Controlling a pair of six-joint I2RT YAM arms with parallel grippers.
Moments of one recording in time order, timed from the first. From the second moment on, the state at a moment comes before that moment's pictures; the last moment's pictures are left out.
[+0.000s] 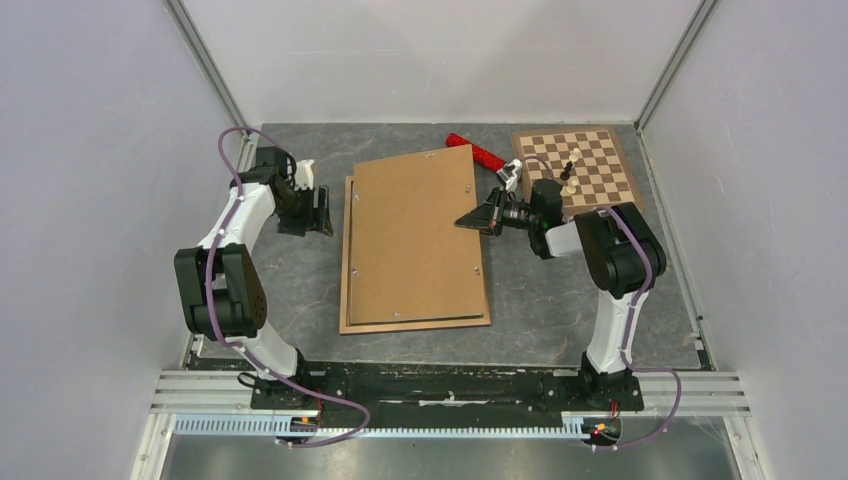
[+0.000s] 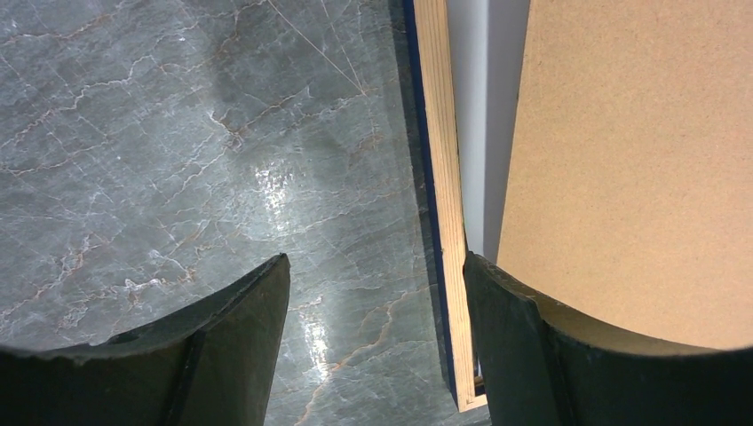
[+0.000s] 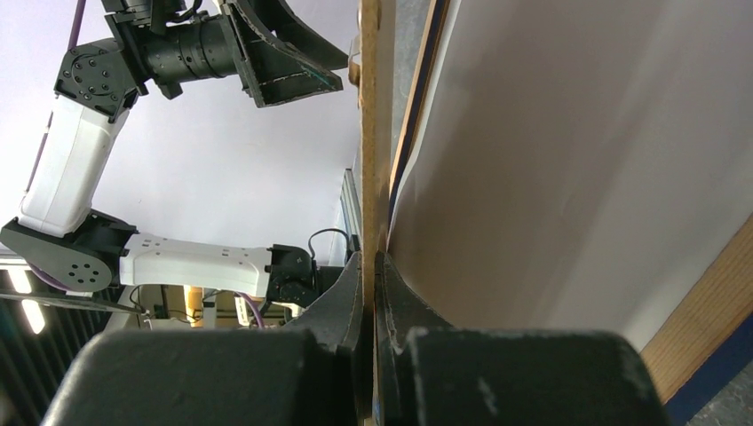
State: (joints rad) left arm 0.08 1.66 1.27 -0.81 0.27 0.11; right arm 0.25 1.99 0.85 0.94 -1.03 1.11
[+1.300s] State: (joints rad) left arm 0.08 1.66 1.27 -0.81 0.30 0.11; right arm 0.26 2.08 0.86 0.94 -1.01 1.10
